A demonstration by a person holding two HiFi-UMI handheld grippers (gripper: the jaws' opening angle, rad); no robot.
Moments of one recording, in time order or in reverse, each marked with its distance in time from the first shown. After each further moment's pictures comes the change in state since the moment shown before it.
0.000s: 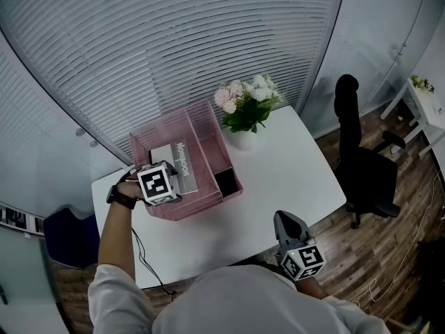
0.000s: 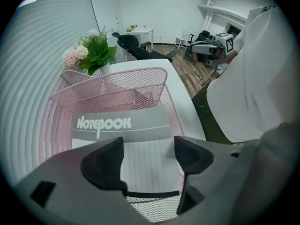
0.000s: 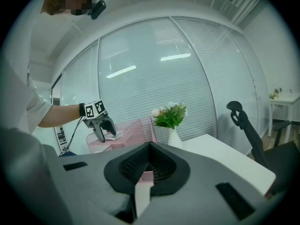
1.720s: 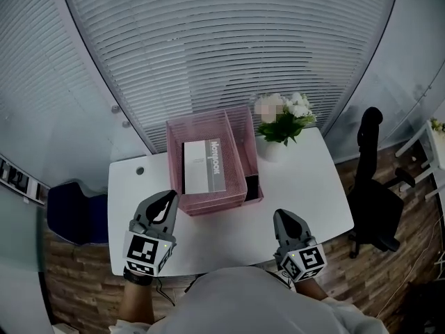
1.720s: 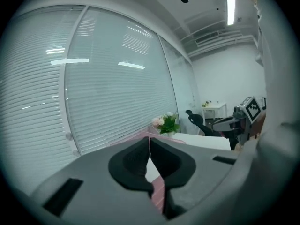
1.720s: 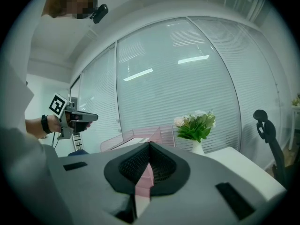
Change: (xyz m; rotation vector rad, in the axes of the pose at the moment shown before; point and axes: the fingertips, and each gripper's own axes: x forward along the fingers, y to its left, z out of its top) left arm -0.188 -0.074 -0.032 -0.640 -0.887 0.843; right arm 0.044 0.072 0.044 -0.091 -0.041 0.191
